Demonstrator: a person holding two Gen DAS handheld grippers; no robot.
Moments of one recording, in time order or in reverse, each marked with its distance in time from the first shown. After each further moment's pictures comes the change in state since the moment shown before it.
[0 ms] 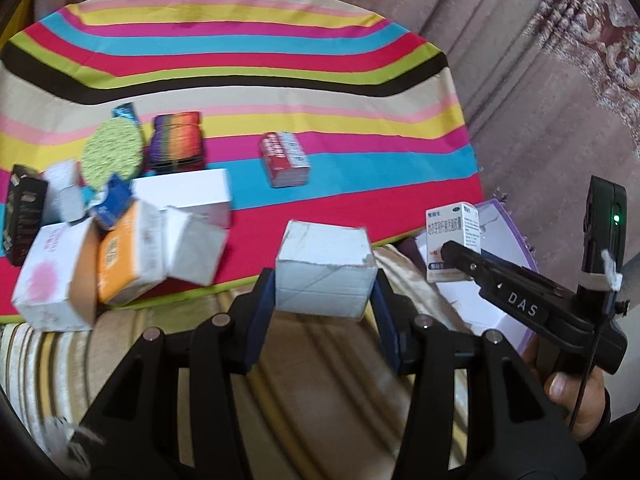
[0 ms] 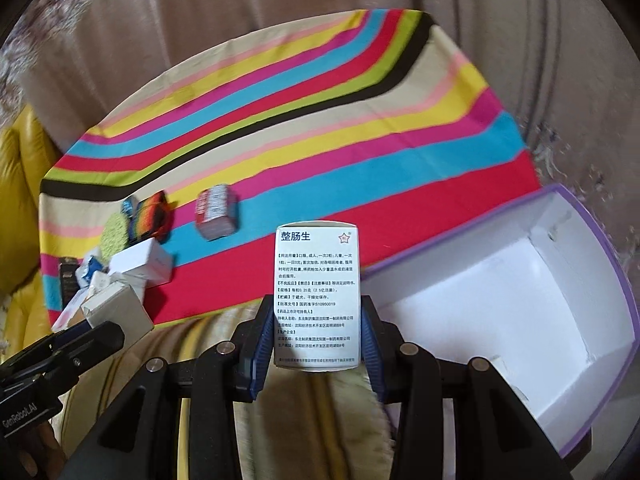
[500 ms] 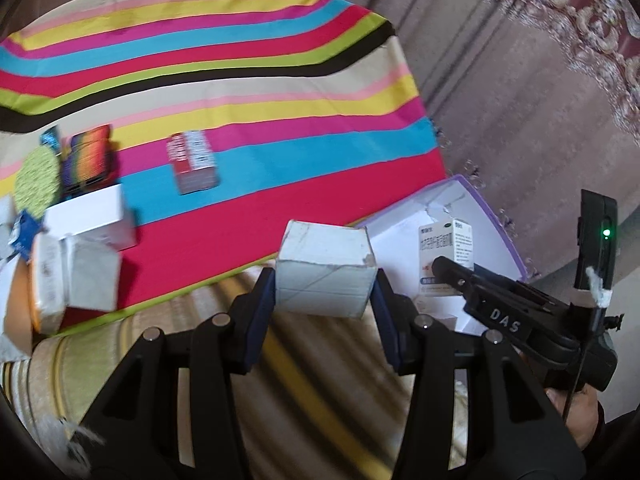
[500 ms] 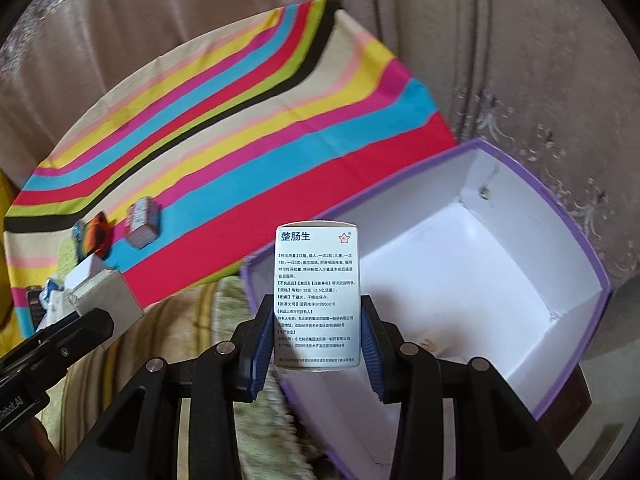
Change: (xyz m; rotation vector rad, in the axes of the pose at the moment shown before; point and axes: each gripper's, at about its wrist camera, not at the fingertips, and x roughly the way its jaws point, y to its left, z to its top) left arm 0.036 -0.064 0.008 0.108 0.058 -0.095; right arm -0.014 -0.065 -0.016 0.144 0.013 -0.137
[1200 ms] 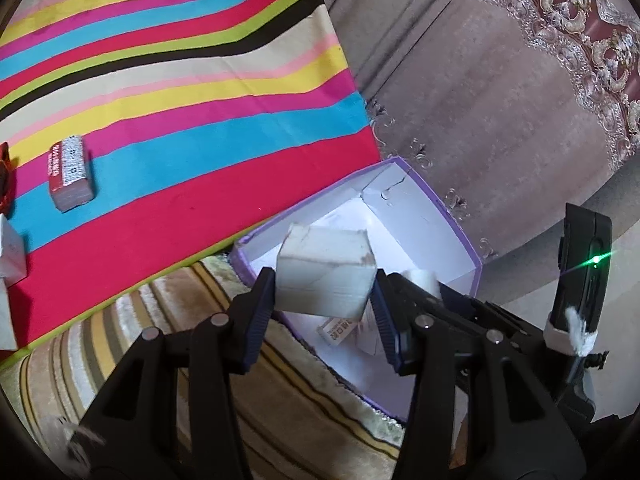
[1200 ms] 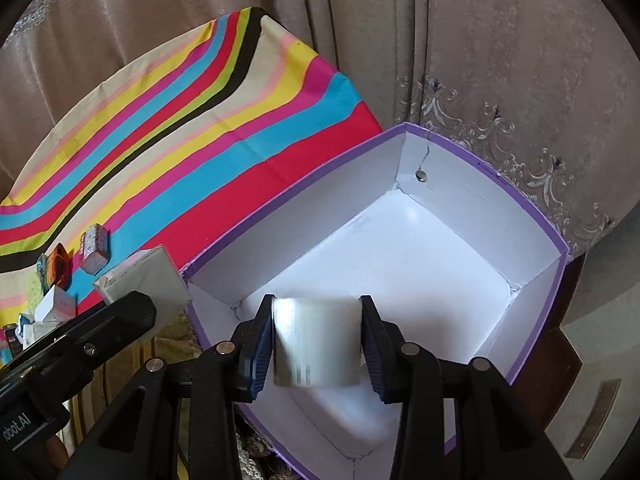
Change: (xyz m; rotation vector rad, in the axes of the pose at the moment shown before) left arm 0.048 -0.050 0.015 0.049 0.074 -0.187; right arm -0.005 -0.035 -0.001 0.119 -0.010 -0.122
